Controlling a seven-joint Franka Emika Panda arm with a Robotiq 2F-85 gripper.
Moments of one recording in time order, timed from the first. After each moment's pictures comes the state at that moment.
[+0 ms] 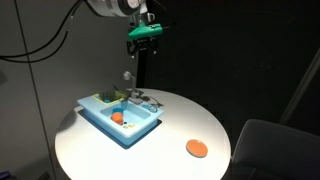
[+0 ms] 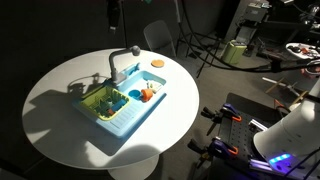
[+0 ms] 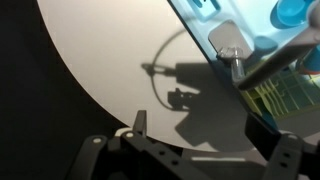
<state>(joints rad) 0.02 0.32 0.05 -1.66 -0.07 2.36 -0.71</state>
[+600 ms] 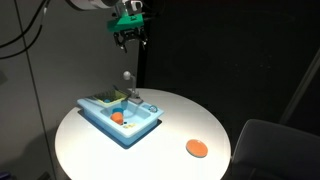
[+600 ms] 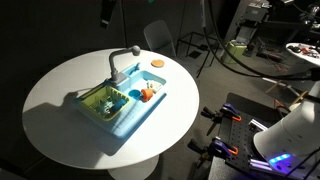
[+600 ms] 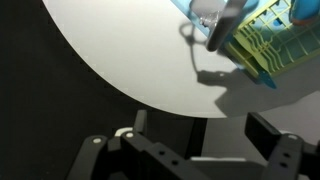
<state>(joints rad) 0.07 0.15 0.06 -1.87 -0.14 2.53 -0.41</state>
